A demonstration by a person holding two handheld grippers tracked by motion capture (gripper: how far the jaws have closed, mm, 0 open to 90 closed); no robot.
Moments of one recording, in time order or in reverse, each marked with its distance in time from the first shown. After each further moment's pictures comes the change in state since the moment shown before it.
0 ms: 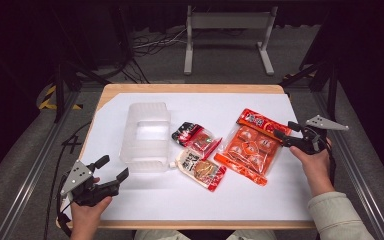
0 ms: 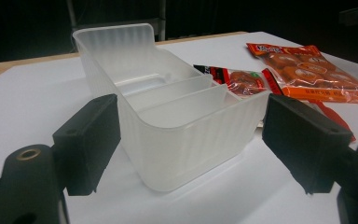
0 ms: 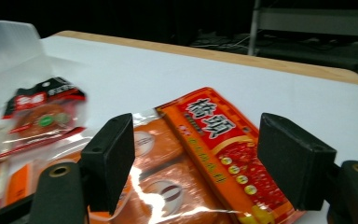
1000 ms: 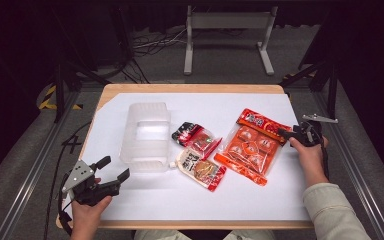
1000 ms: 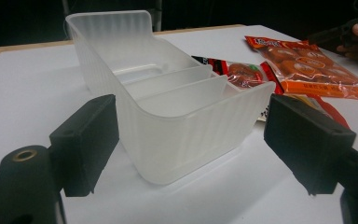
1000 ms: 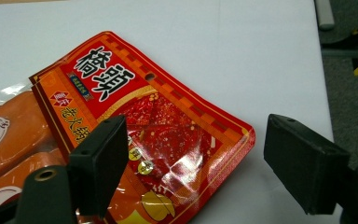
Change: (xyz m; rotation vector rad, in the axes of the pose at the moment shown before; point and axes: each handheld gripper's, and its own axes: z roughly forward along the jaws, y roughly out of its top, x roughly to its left) left arm 0.005 -0.004 0.004 0.029 -0.020 -0.032; right arm -0.063 -0.032 0.051 0.189 -0.162 0.198
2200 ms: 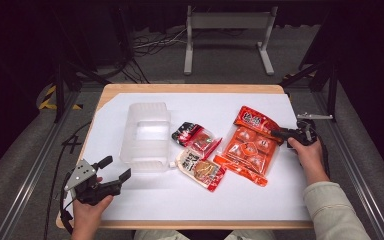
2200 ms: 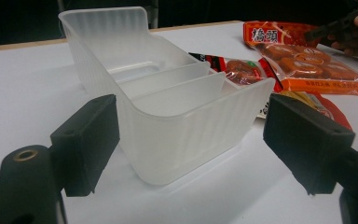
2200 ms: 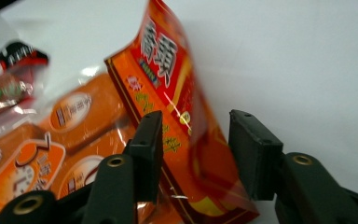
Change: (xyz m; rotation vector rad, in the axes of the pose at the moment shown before) left arm 0.000 0.000 0.004 0.010 -0.016 0.015; right arm 0.010 0.006 0.005 0.084 0.266 -0.045
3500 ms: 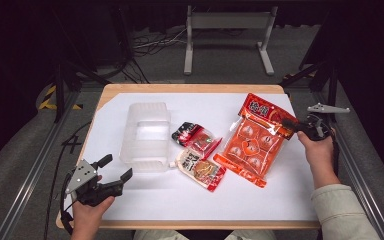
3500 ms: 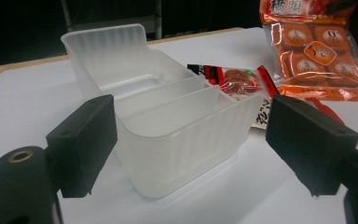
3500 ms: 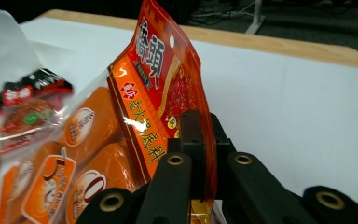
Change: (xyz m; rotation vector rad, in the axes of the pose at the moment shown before) left arm -0.013 0.010 -0.005 -0.029 0.026 0.037; right arm 0.045 0.034 -0.059 -0.116 -0.090 -0.140
